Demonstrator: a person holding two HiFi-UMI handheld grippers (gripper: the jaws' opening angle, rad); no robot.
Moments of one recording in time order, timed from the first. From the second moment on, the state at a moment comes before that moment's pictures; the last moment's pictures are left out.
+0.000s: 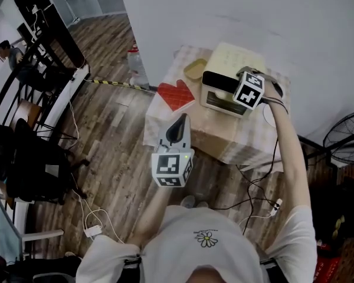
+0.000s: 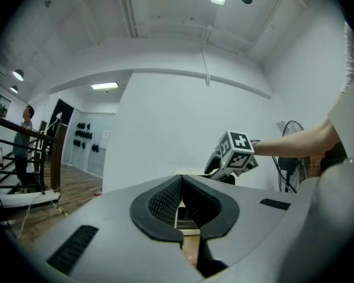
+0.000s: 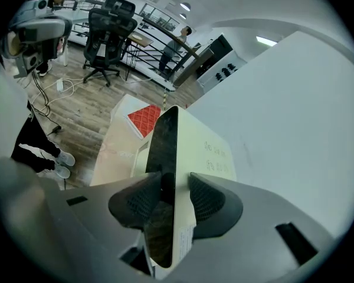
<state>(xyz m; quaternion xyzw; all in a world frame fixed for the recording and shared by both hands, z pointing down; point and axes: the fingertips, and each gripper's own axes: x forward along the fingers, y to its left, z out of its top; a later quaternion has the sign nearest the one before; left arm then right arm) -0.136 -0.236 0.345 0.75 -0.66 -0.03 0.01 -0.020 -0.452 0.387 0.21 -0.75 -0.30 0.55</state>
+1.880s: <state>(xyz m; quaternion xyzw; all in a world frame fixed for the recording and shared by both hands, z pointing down) -0.057 -0.446 0.493 0.68 -0.40 -0.30 0.53 -0.026 -0.458 0.387 0.20 -0.76 -0.23 0.58</state>
